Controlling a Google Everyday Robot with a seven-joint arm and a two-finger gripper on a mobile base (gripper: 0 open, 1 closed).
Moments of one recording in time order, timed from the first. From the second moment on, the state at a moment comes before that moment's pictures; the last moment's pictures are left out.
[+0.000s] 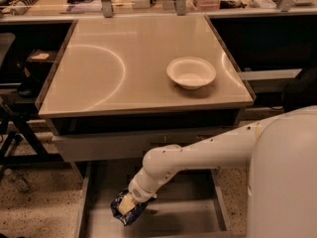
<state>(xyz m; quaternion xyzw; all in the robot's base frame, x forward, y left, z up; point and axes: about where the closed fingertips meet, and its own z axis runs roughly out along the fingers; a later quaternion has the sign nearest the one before) 0.425 0.102 0.474 -0.44 0.86 0.26 0.06</state>
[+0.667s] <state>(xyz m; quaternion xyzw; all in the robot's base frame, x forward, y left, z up) 0.429 0.097 0.440 -0.41 0.87 0.27 0.06</state>
